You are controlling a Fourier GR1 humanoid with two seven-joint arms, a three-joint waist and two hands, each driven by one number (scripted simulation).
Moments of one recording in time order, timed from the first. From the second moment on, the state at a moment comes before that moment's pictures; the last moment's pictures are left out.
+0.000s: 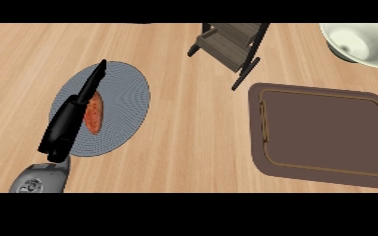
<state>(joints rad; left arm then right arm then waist) -0.14 0.21 -0.04 -1.64 -0.28 -0.08 -0.06 -1.66 -0.59 0.05 -0.96 0.43 0.34 1.02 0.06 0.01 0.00</state>
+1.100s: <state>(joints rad) -0.16 0.19 -0.06 -1.64 -0.30 -0.08 -0.07 -1.72 -0.34 -0.15 -0.46 0.49 -0.35 0.66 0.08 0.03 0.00</state>
